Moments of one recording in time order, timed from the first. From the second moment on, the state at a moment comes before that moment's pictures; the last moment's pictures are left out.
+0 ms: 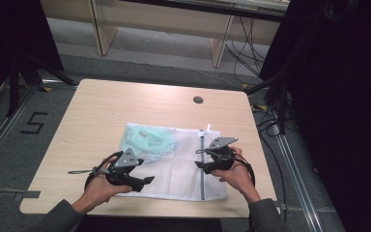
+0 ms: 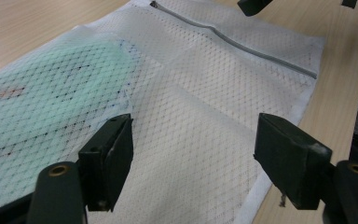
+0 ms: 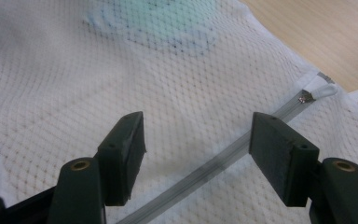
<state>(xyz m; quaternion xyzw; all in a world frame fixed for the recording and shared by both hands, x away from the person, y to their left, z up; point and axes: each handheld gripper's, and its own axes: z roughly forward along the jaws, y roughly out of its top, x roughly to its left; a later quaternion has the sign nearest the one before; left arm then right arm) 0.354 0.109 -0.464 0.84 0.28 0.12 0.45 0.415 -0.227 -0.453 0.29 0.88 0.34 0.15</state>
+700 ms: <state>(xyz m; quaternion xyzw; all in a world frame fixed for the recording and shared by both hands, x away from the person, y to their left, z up) 0.349 0.125 -0.465 0.84 0.30 0.12 0.44 0.379 -0.246 -0.465 0.31 0.88 0.34 0.14</state>
